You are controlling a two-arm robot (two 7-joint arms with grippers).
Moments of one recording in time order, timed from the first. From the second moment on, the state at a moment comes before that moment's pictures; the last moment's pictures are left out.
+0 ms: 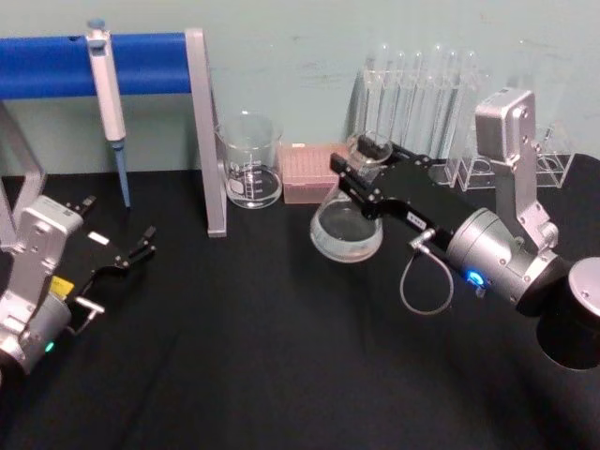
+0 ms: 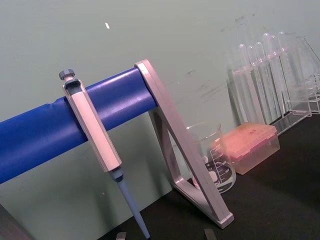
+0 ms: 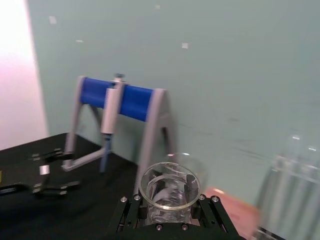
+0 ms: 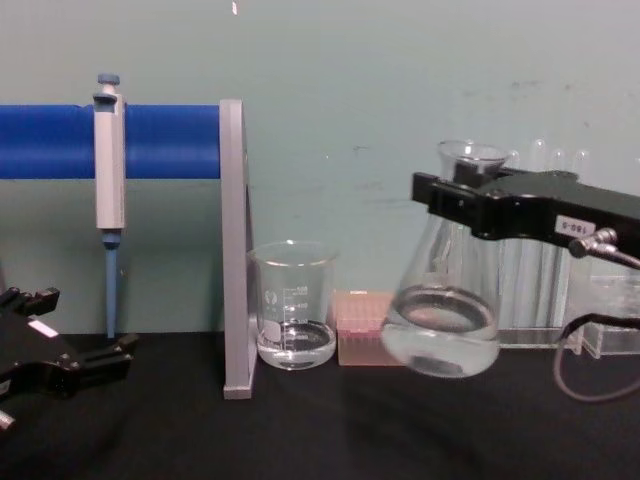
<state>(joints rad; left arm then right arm) -0.20 0.60 0.45 -1.41 -0.25 -0.12 0.03 0.28 0.42 -0.43 -1.61 0.44 0.04 0.29</state>
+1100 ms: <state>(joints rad) -0.20 0.60 0.45 -1.41 -0.25 -0.12 0.03 0.24 0.33 -0.32 -1.61 0.31 0.12 0.12</state>
